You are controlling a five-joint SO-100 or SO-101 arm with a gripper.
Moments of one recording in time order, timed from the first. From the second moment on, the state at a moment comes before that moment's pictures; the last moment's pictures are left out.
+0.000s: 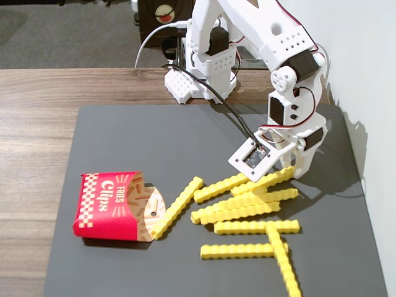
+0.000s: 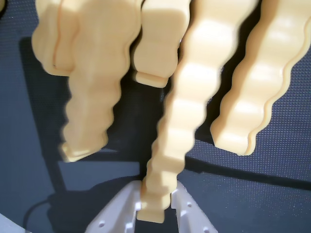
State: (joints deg) arm -35.9 88.8 112.7 54.3 -2.8
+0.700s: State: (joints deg) arm -35.6 92.5 112.5 63.8 -14.3
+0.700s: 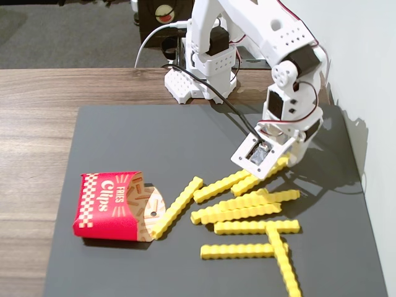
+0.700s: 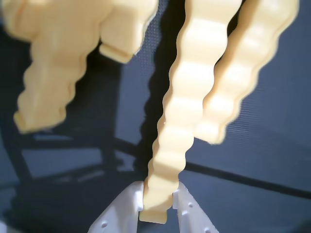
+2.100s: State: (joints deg) arm 6.4 125.4 110.0 94.9 -101.2
